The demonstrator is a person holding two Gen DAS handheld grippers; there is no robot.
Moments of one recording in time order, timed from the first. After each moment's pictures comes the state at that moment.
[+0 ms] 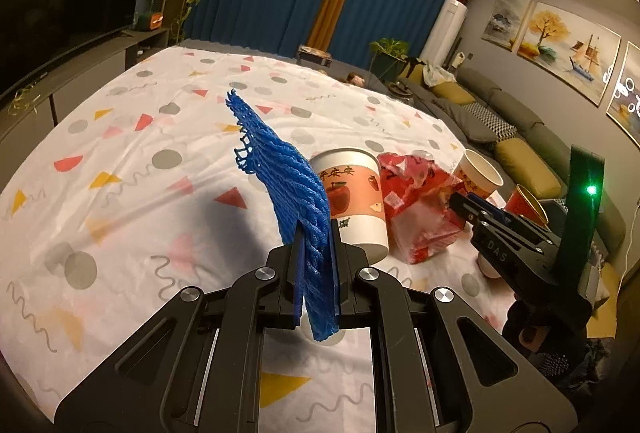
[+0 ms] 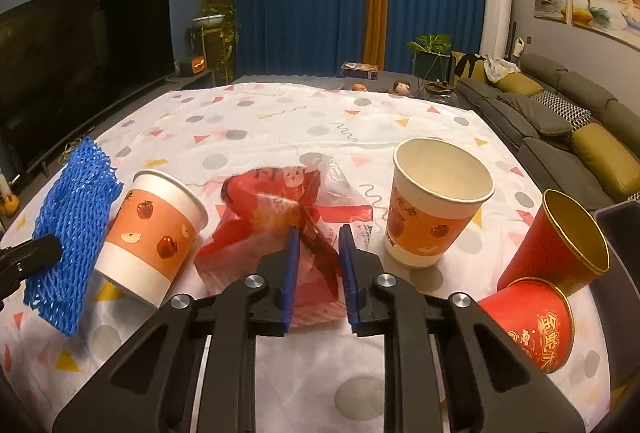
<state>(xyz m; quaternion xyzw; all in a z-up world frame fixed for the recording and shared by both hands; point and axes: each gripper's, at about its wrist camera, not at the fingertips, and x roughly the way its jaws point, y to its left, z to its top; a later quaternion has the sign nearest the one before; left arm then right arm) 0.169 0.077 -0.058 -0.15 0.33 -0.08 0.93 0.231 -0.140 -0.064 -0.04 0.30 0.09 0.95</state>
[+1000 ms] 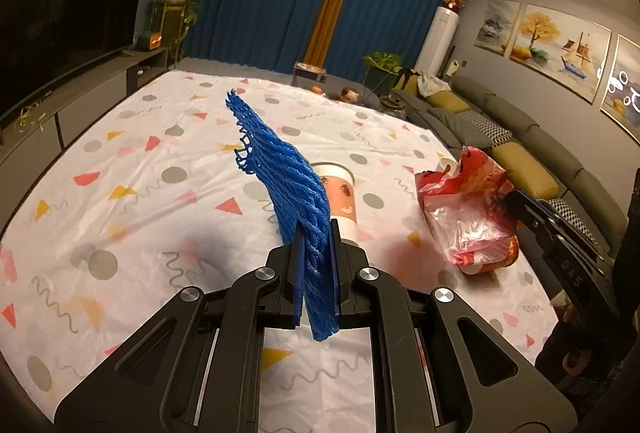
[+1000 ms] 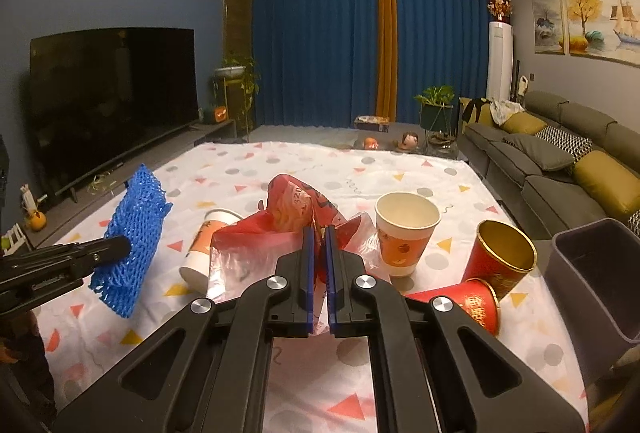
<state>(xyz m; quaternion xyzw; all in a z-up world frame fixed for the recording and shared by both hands) 0.136 0.070 -0.033 -0.13 0.29 -0.08 0.94 0.134 -0.162 -0.007 -0.03 0.20 0.12 0.97</state>
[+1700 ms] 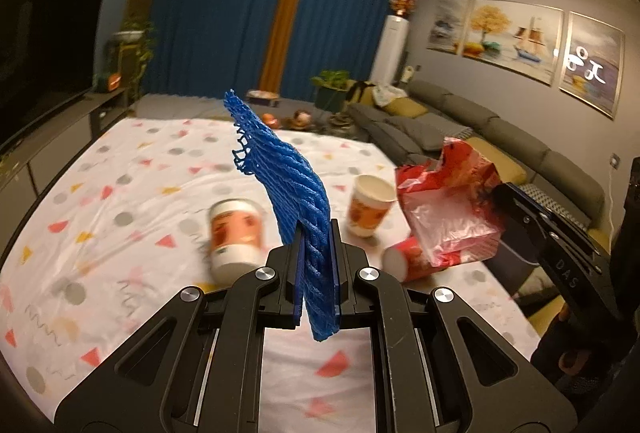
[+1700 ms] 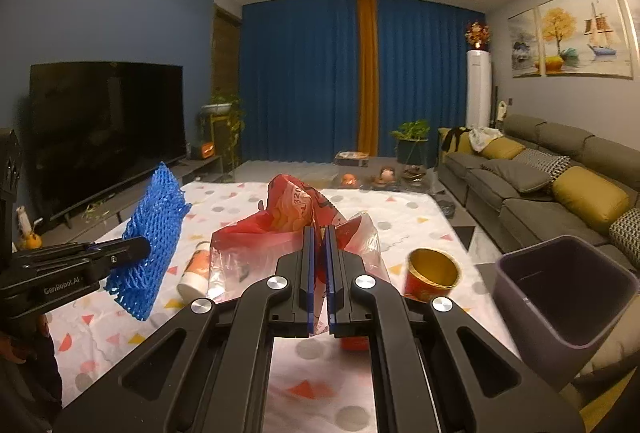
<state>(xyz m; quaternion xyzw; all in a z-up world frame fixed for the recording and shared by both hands) 0.107 0.003 0.016 -0.08 0.24 -0.15 0.95 0.078 -0.214 0.039 -0.02 0.14 0.09 0.99</state>
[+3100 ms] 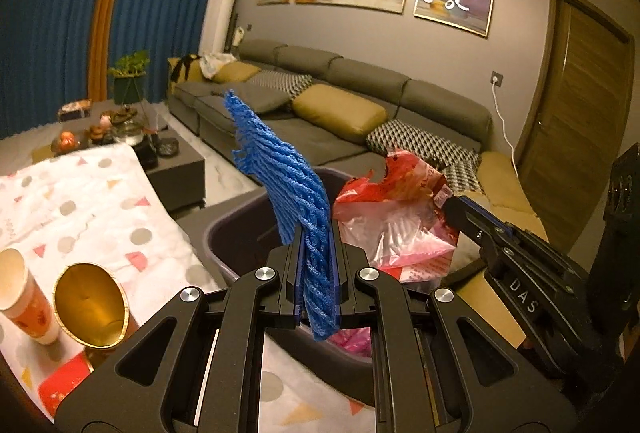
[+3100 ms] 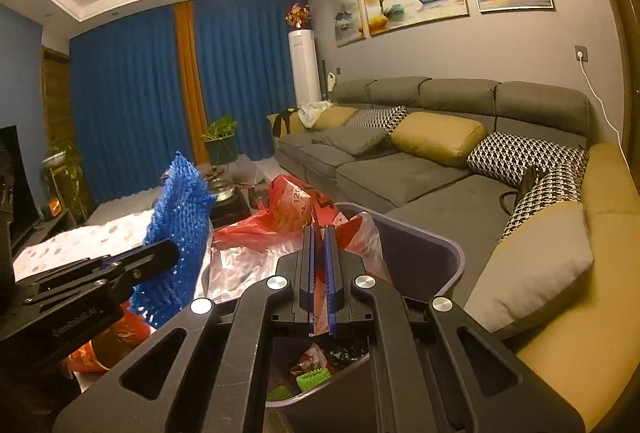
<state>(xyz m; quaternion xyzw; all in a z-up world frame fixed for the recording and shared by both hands) 0.216 -0.344 -0.012 0.00 0.25 -0.43 0.87 0.090 -0.471 0.009 0.09 0.15 -0.20 0.96</state>
